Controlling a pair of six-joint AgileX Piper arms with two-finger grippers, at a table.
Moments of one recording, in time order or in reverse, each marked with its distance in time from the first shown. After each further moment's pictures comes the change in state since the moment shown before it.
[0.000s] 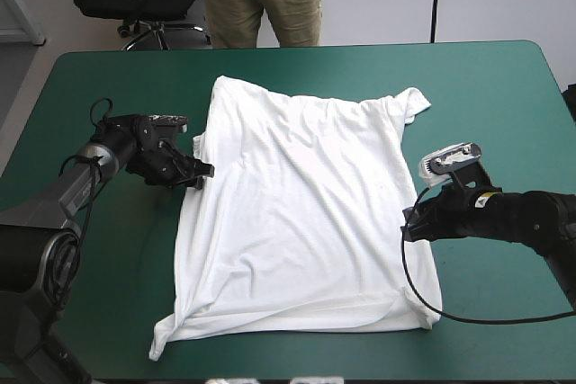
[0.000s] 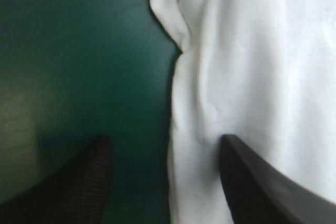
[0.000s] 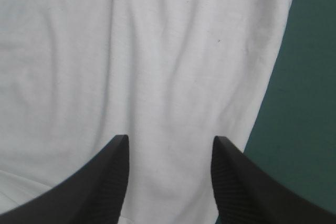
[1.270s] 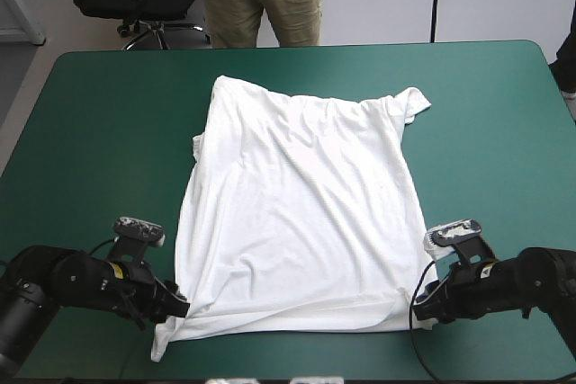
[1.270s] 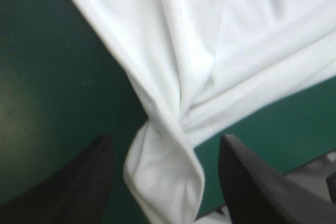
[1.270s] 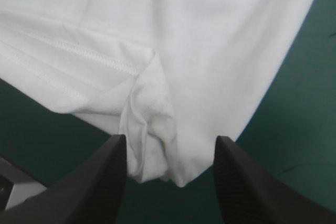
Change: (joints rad) left arm -0.175 -0.922 0.602 -0.033 0.304 -0.031; right arm 0.000 -0.144 0.280 -0.036 0.210 0.082
